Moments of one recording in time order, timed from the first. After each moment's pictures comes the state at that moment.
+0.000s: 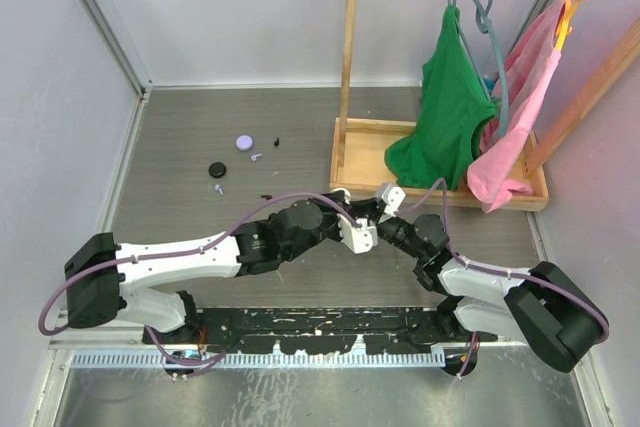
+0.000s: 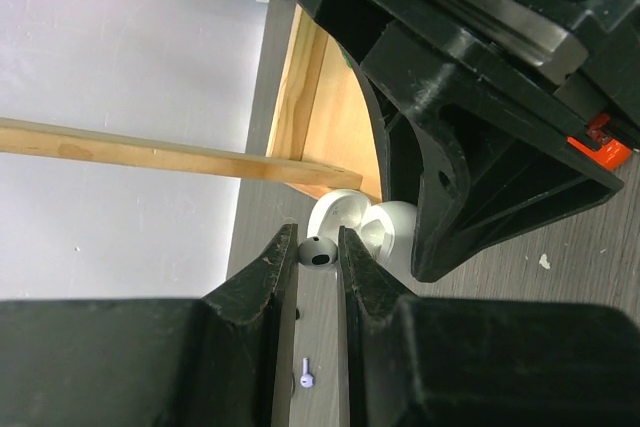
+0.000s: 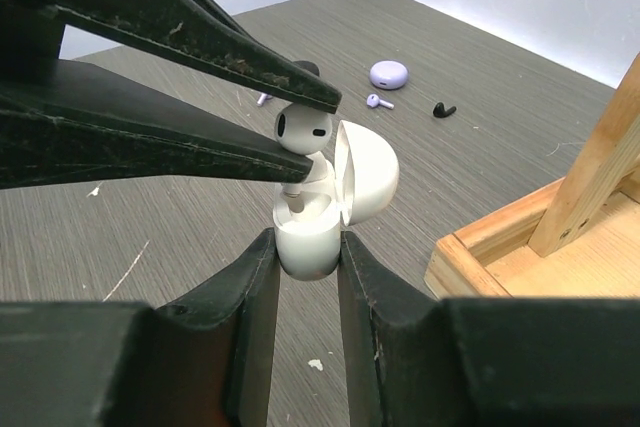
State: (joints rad) left arm -1.21 1.34 0.90 0.15 -0.35 0.87; right arm 0.65 1.12 0.16 1.08 -0.33 0.04
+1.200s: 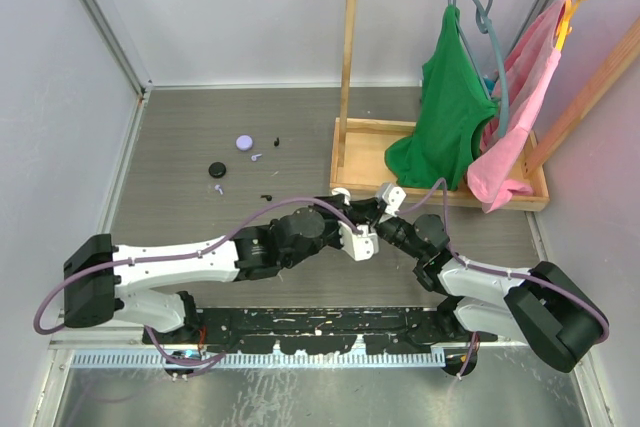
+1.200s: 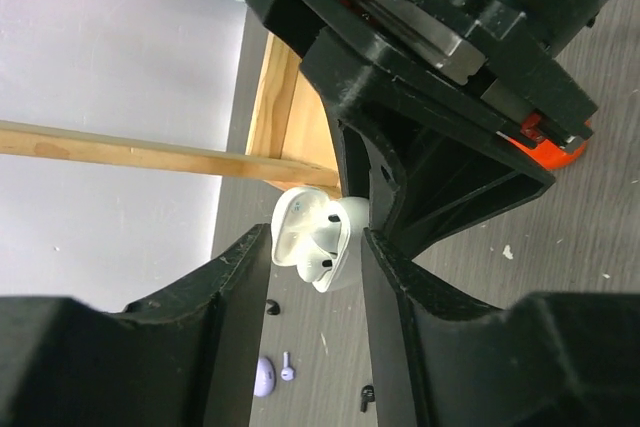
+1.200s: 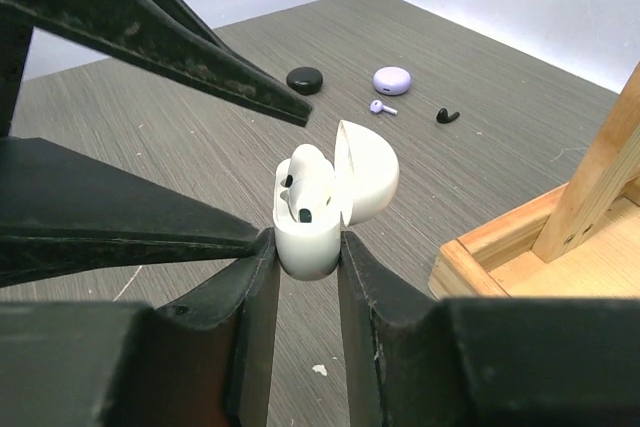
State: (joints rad) left arm -1.26 1.33 0.90 0.11 -0.37 0.84; right arm 0.65 1.12 0.16 1.09 -0.33 0.05
